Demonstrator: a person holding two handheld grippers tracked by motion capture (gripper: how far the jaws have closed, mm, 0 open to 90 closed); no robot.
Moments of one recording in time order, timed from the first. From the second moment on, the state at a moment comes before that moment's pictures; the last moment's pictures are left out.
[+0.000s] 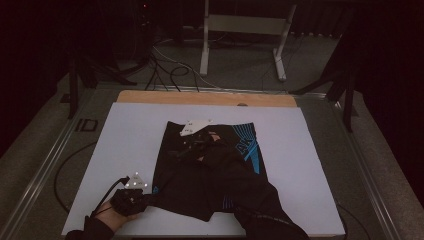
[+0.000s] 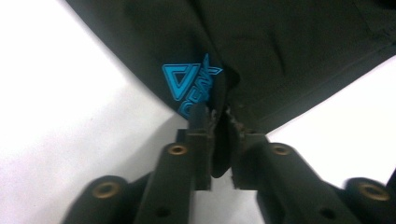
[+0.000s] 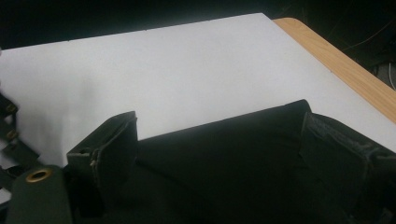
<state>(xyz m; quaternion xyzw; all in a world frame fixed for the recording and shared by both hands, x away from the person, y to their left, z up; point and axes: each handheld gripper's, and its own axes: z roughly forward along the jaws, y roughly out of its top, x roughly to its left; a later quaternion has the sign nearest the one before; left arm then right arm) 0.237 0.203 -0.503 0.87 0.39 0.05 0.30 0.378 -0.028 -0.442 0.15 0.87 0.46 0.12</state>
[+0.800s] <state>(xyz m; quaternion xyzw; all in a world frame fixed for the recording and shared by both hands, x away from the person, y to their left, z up) 0.231 0.199 -0.489 0.87 0.37 0.06 0.32 0.404 0.005 -0.465 0.18 0.87 0.44 0.11</state>
